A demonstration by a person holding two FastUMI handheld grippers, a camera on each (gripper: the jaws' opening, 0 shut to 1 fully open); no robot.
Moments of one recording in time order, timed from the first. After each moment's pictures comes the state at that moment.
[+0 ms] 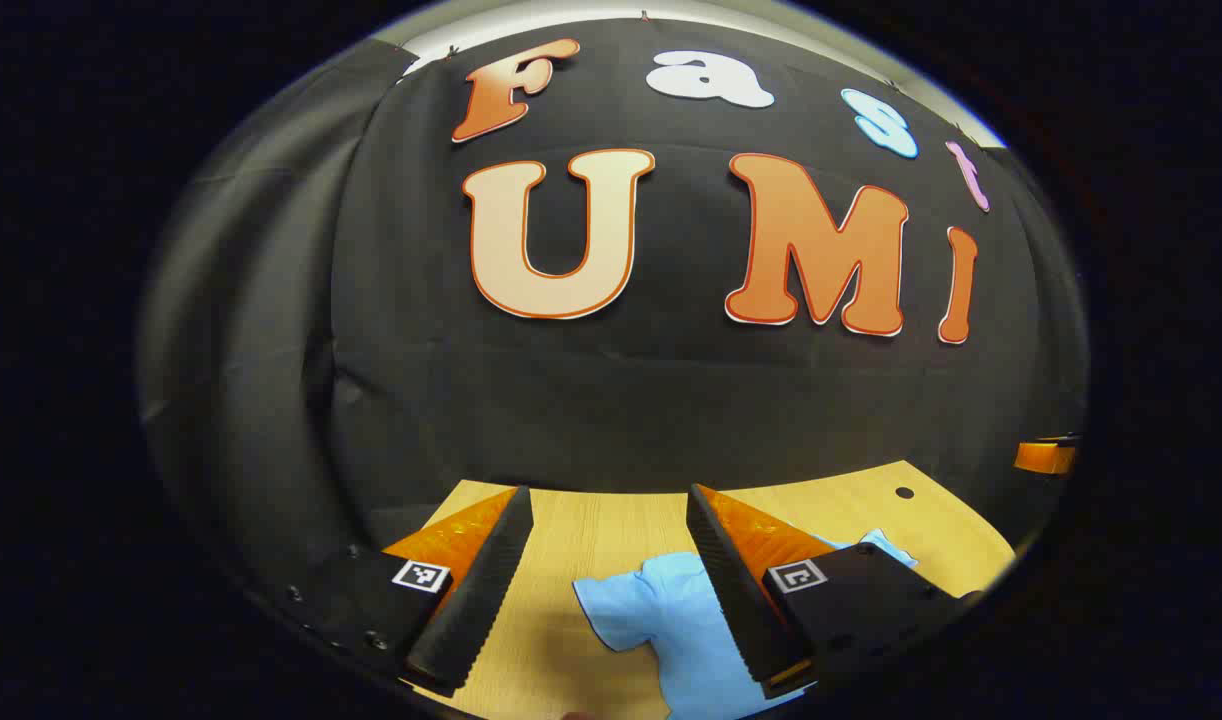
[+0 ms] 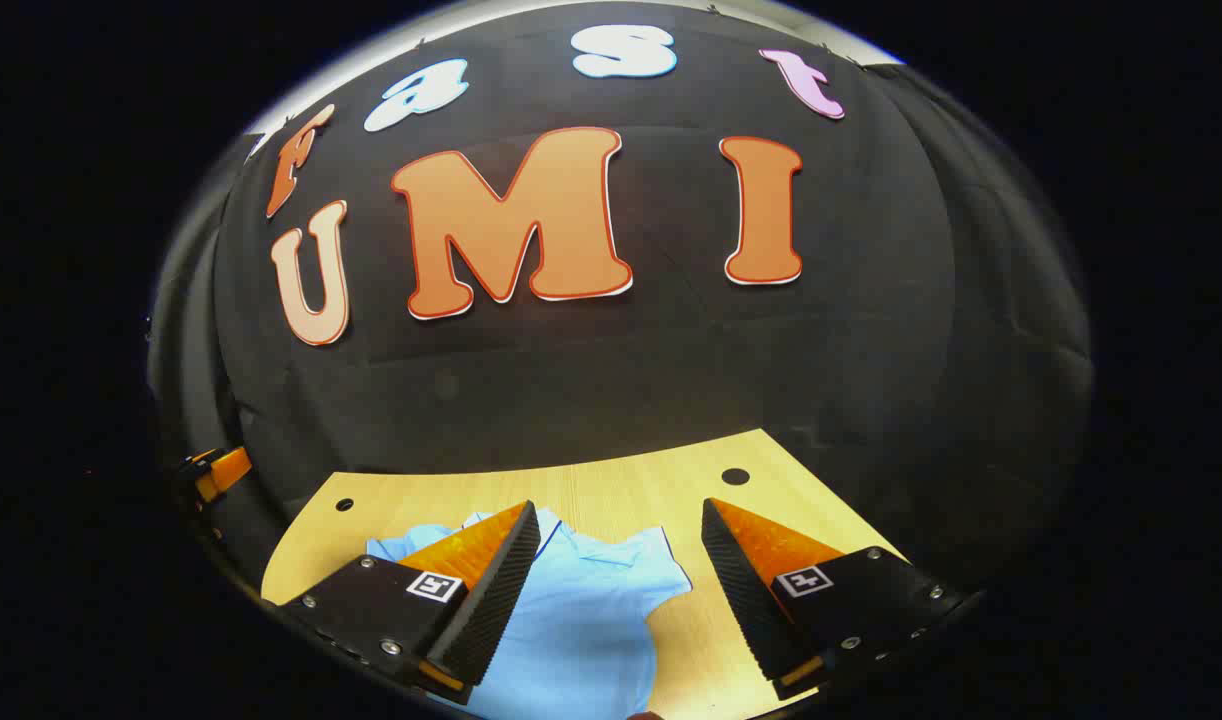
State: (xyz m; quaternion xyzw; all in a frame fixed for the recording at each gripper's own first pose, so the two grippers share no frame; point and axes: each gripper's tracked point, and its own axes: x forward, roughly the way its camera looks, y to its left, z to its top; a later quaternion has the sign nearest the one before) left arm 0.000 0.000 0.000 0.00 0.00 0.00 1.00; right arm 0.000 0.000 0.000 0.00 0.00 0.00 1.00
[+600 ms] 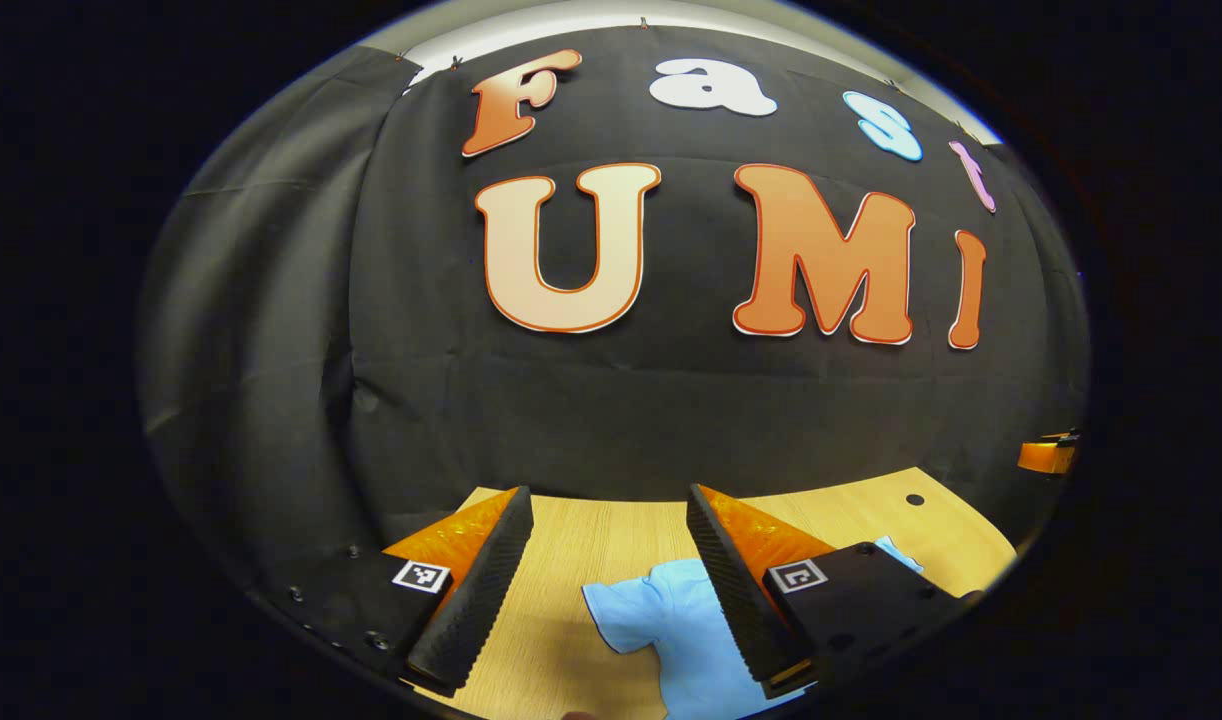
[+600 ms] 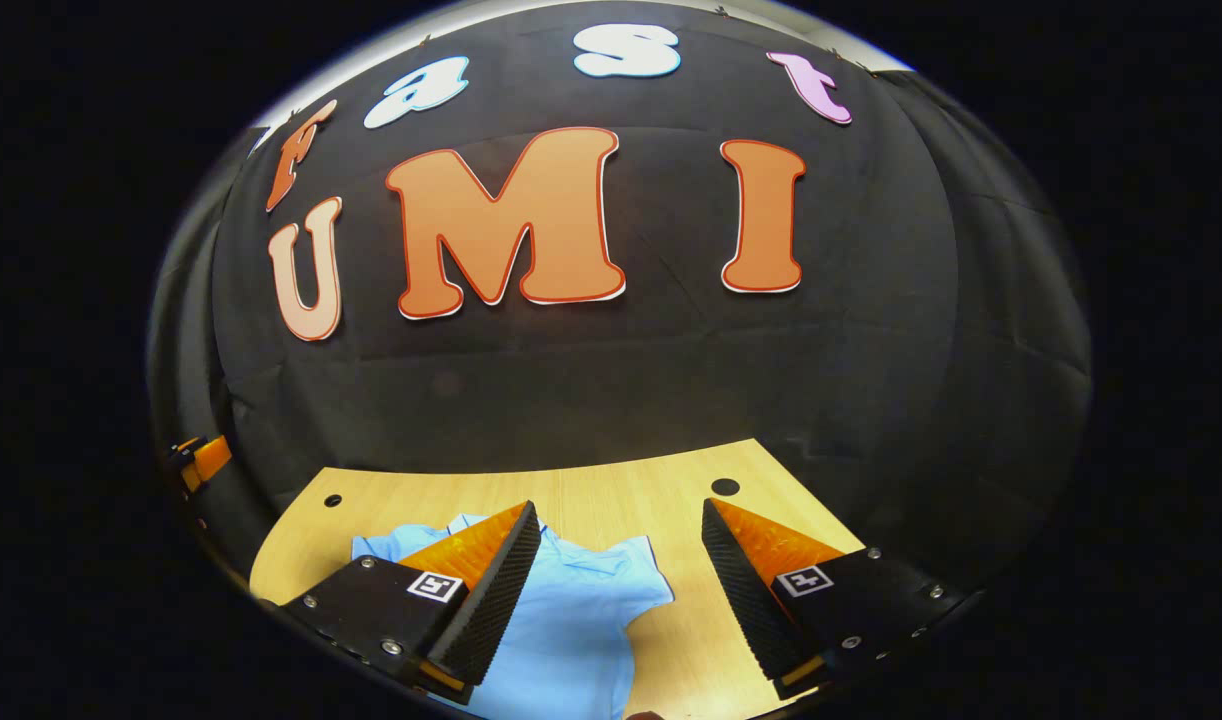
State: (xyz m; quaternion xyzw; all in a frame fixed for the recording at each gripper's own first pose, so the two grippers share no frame) left arm -0.016 -0.002 0.009 -0.01 -0.01 0.03 1.00; right arm 0.006 -0.020 0.007 -0.02 0.00 -0.01 1.00
